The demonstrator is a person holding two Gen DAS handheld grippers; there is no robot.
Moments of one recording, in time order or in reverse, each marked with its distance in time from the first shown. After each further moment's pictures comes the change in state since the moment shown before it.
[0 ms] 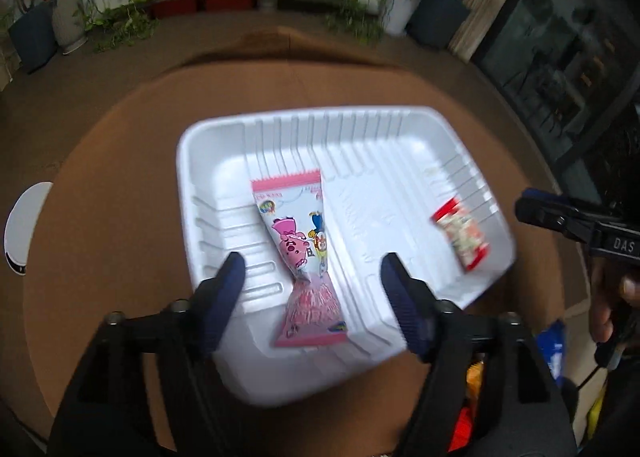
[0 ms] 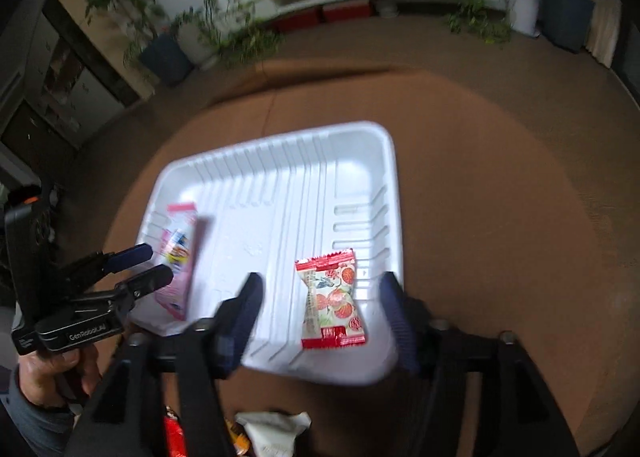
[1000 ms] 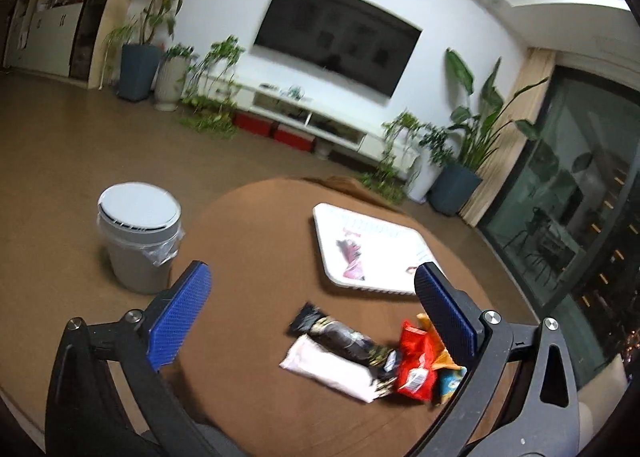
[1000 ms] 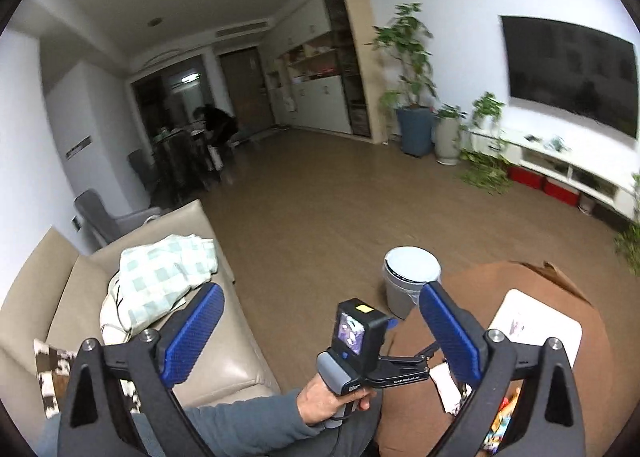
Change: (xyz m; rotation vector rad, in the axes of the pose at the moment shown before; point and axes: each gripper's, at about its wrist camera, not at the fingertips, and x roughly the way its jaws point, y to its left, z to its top) left arm -0.283 0.057 -0.229 -0.252 -0.608 0.043; right arm -0.381 0.397 -0.149 -0.646 -0.236 0.516
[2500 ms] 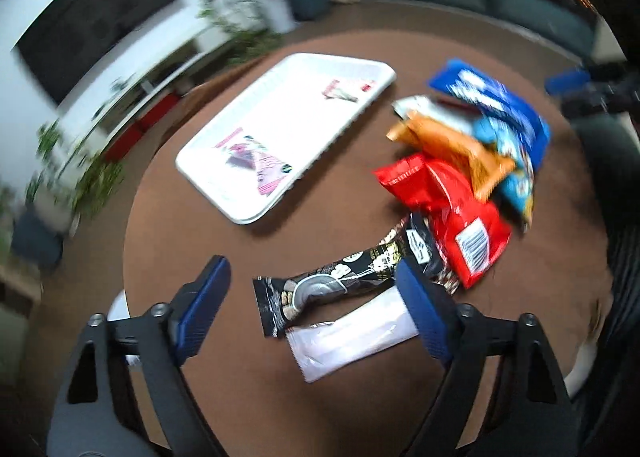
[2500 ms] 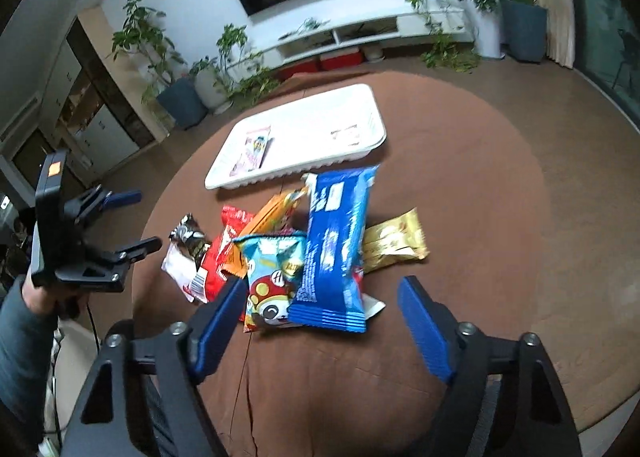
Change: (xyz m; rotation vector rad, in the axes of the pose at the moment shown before) left arm 0.172 -0.112 -0.066 1.056 0.534 -0.152; right arm 0.053 -0.300 -0.341 0.638 0.078 -0.533
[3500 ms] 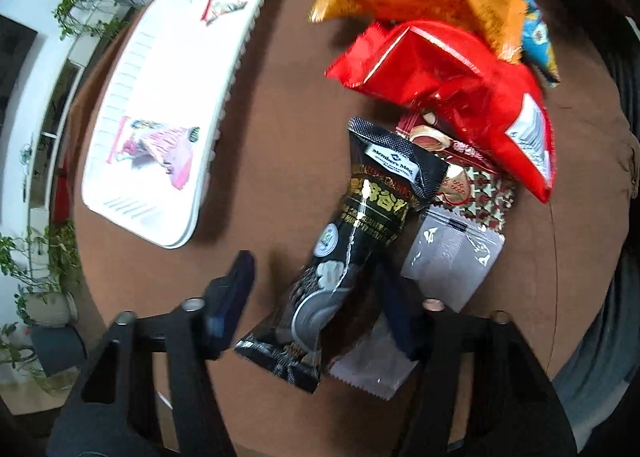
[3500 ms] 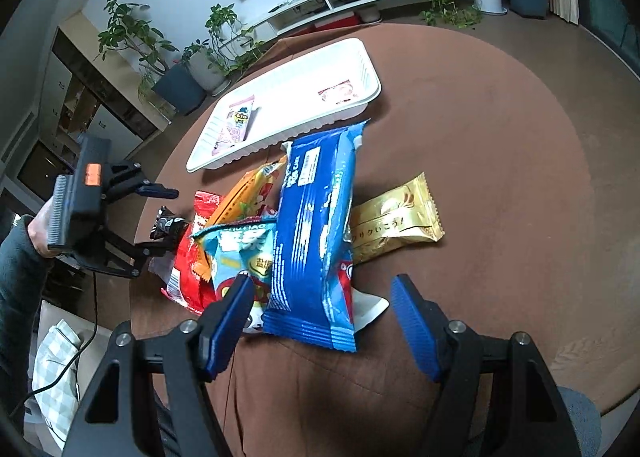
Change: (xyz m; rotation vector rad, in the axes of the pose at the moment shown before) left arm 0.121 0.010 0.022 0.422 0.293 -0.179; right arm 0.038 -0.024 0.002 0.084 0.102 0.051
